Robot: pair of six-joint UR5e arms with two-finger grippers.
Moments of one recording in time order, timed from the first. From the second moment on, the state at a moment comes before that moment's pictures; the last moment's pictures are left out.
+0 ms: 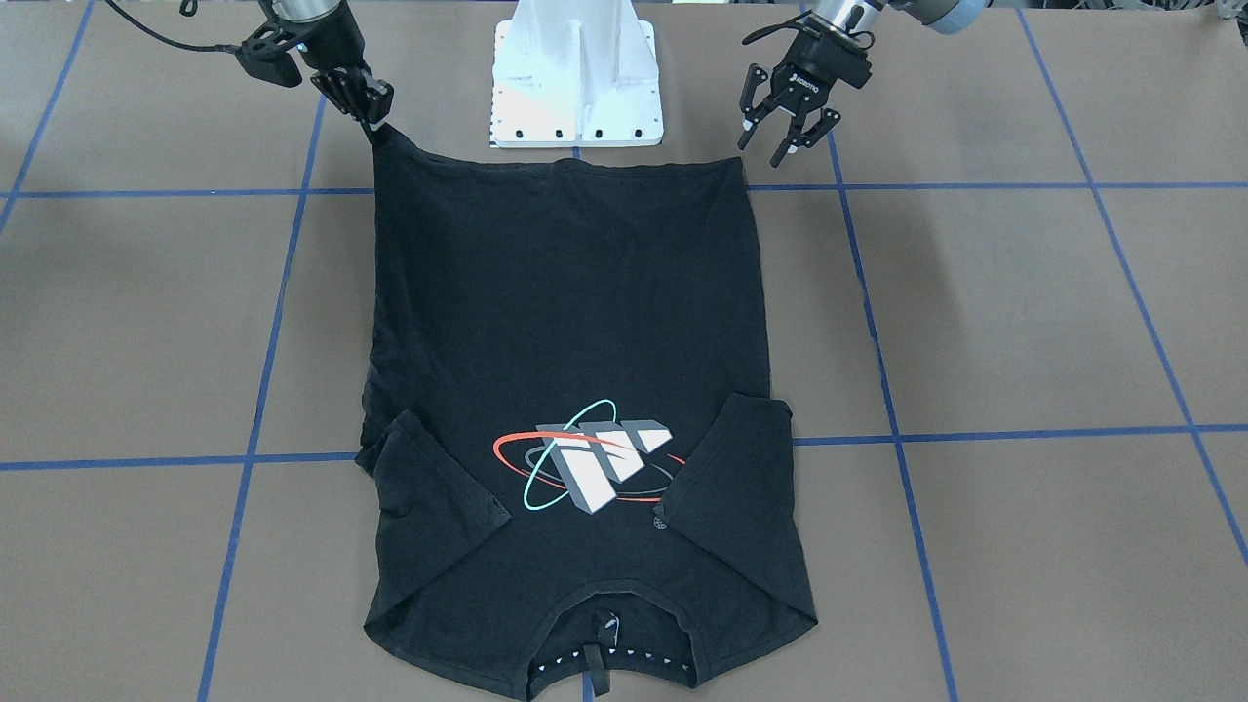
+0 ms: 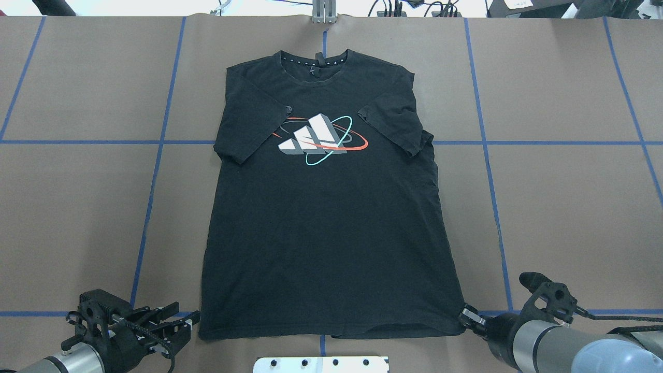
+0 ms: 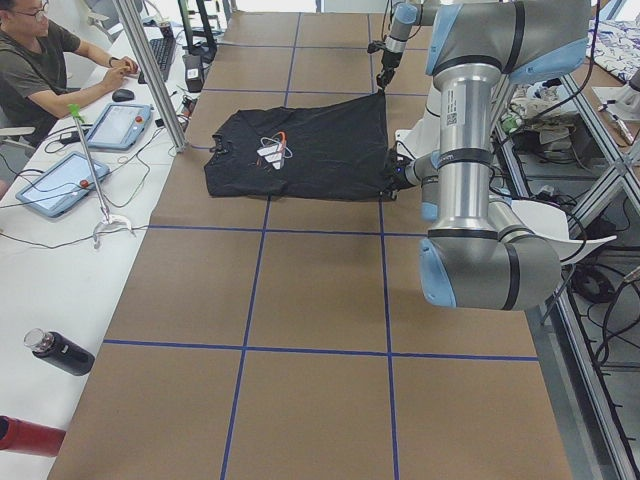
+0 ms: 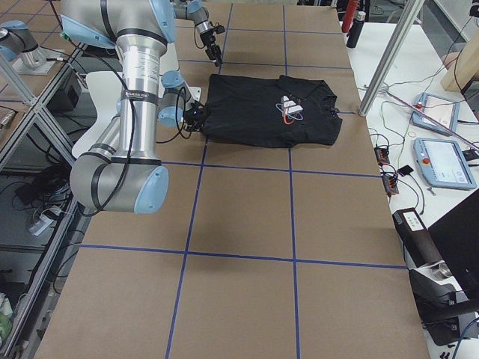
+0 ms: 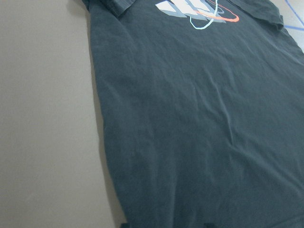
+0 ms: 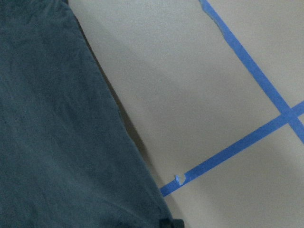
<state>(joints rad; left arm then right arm) 0.12 -1.36 -2.04 -2.61 -0.99 -1.23 0.01 -1.75 2.30 -1.19 1.37 2.15</state>
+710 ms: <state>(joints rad) 0.14 -1.43 -1.94 -2.68 -0.98 -1.18 0.02 -1.75 2.30 -1.19 1.38 2.15</state>
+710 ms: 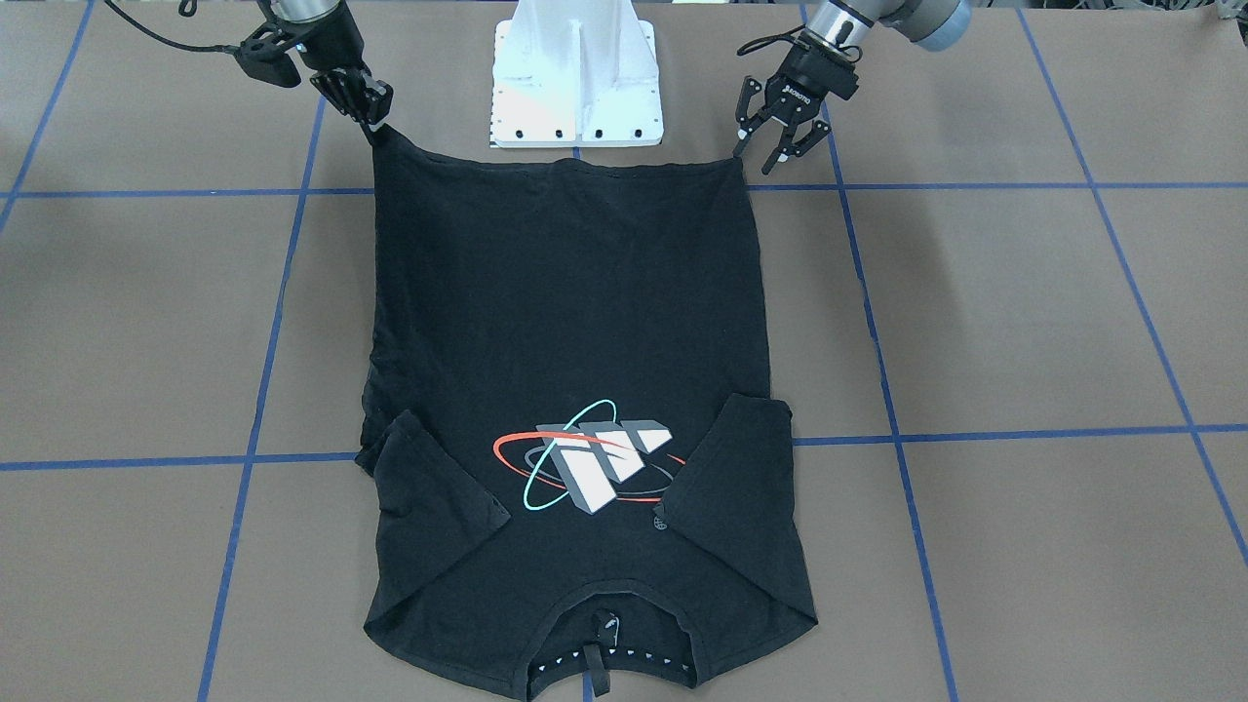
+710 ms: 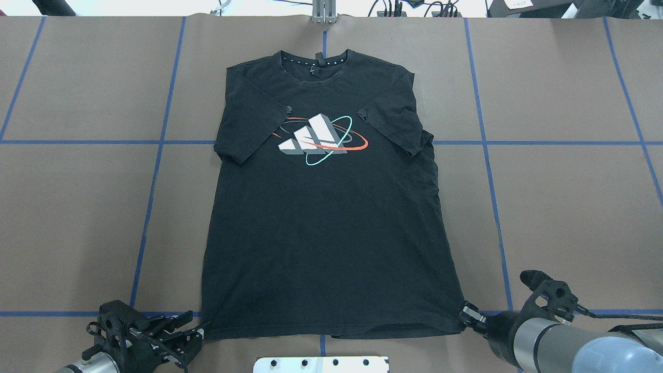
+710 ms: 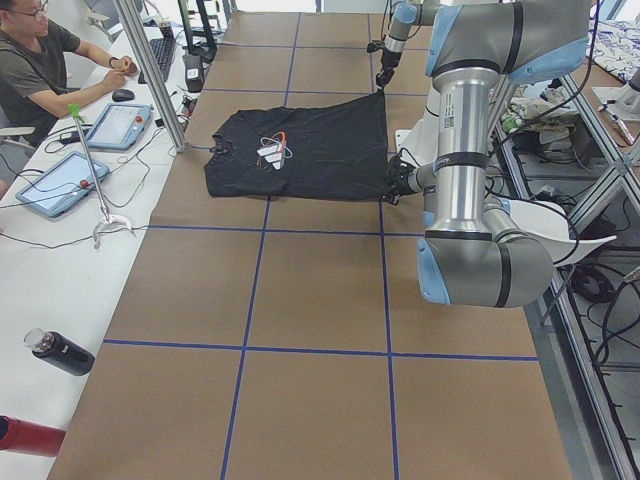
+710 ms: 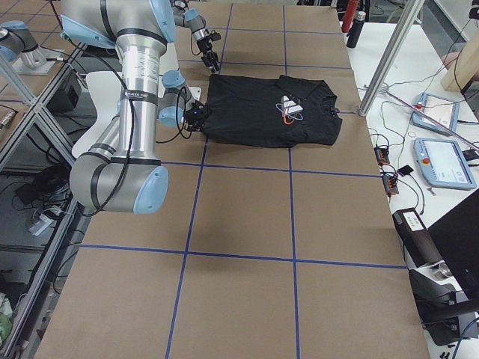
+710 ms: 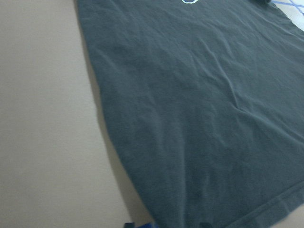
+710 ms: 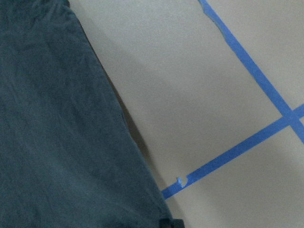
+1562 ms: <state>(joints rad) 0.14 -1.44 -1.92 -2.68 -0.99 -1.18 0.03 -1.75 2.31 -1.18 1.38 2.14</state>
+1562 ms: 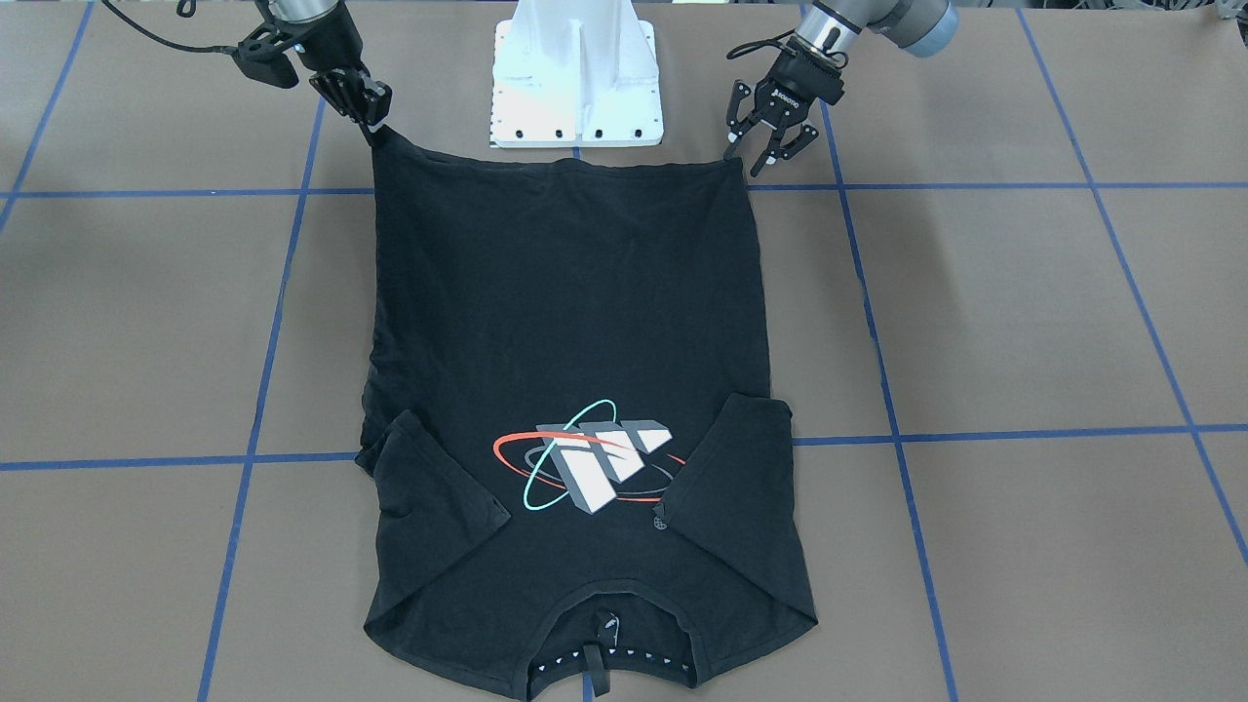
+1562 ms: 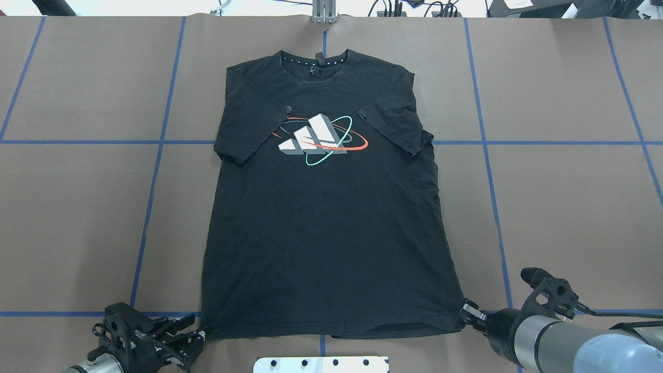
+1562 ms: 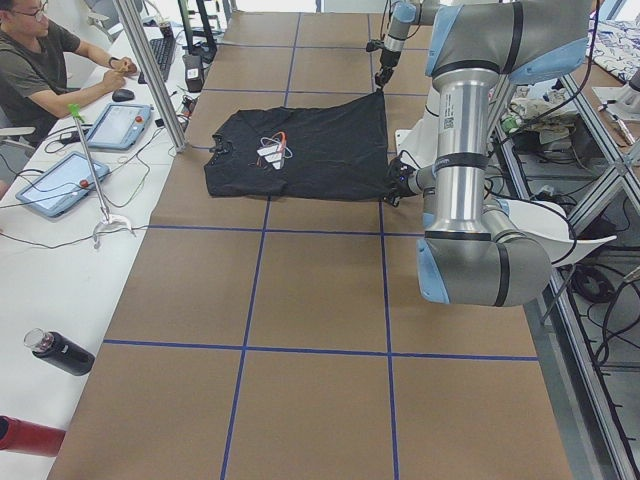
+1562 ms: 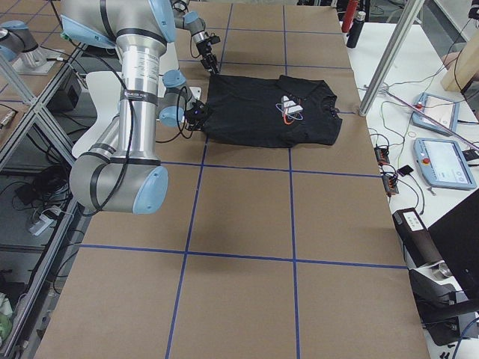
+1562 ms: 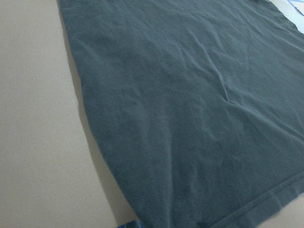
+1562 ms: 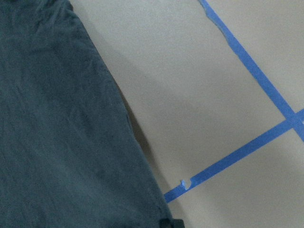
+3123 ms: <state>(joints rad) 0.15 -1.45 -1.89 -2.68 -1.00 -1.18 0.05 -1.74 2.31 -1.18 1.38 2.14</state>
